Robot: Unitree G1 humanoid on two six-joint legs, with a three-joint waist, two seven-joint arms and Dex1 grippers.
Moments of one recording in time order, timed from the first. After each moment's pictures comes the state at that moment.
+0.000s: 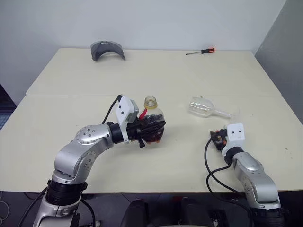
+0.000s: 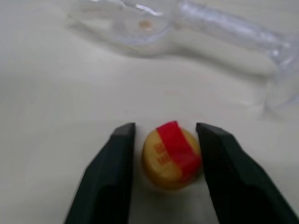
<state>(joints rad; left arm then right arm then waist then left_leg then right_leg) -0.36 0.54 -0.04 -0.42 -0.58 0.67 -0.77 -0.03 -0.28 -0.07 -0.34 0.14 0.61 0.13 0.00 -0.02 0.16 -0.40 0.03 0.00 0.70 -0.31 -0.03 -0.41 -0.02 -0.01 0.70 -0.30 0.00</state>
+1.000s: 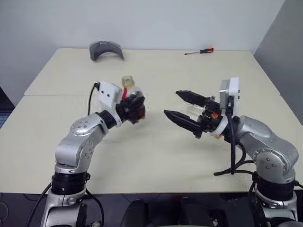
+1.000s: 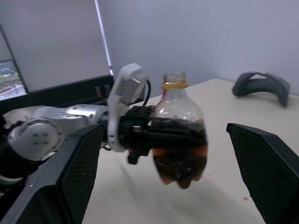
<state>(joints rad) -0.43 0.46 0.10 -0.25 -0.45 0.60 -0.47 -0.47 -0.37 -0.07 -0.59 0.83 0.83 0.57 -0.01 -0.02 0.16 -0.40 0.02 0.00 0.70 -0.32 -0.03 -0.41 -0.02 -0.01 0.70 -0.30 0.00</state>
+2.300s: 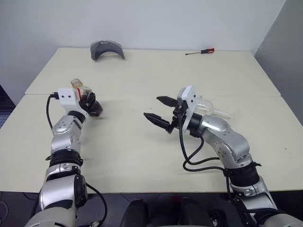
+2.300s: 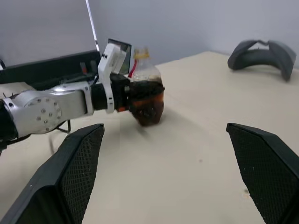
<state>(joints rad) -0.70 0.51 0.32 0.83 -0.26 -0.05 -0.43 -0.55 -0.24 0.22 -0.23 0.44 0.55 0.60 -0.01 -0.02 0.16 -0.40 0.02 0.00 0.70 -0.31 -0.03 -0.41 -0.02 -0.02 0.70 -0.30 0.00</state>
